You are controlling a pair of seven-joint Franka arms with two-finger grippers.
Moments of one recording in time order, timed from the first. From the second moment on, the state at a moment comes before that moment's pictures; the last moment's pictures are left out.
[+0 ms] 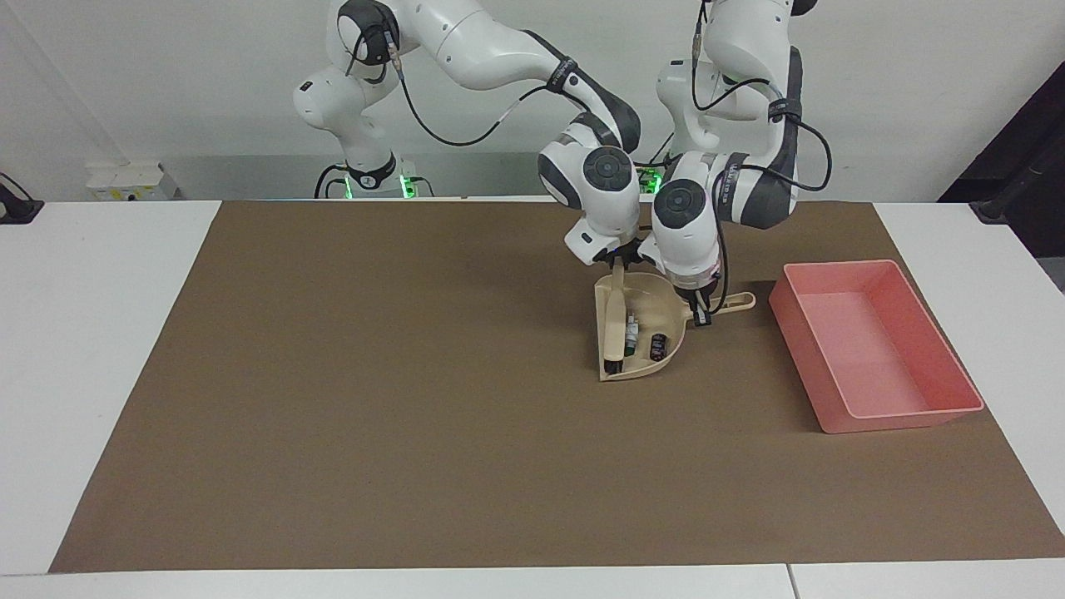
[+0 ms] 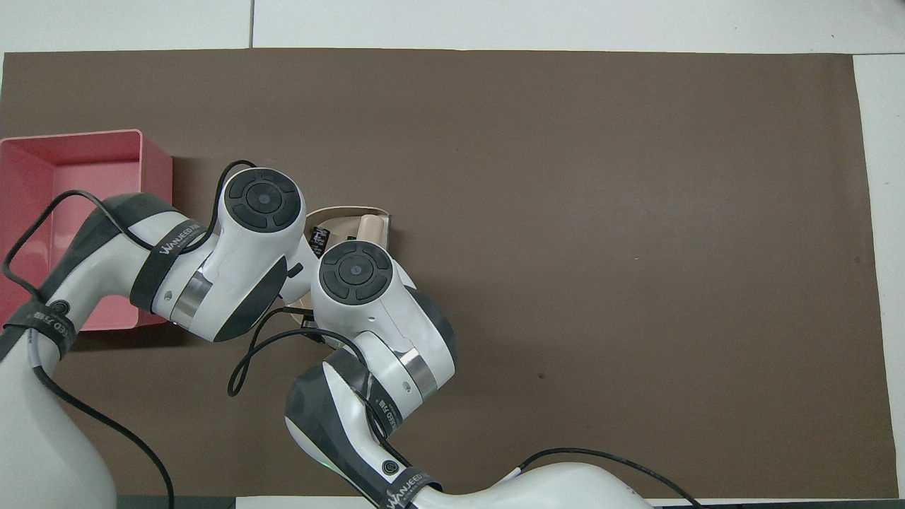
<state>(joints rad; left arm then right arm) -0.41 0.16 -0.02 -2.02 0.35 1.96 1.10 0.86 0.52 -0.02 -1.55 0.39 2.04 0.85</state>
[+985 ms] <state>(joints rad) -0.28 0.13 -0.01 -2.05 0.14 2.09 1.34 0.50 0.11 -0.04 -1.89 0.14 1.78 0.44</state>
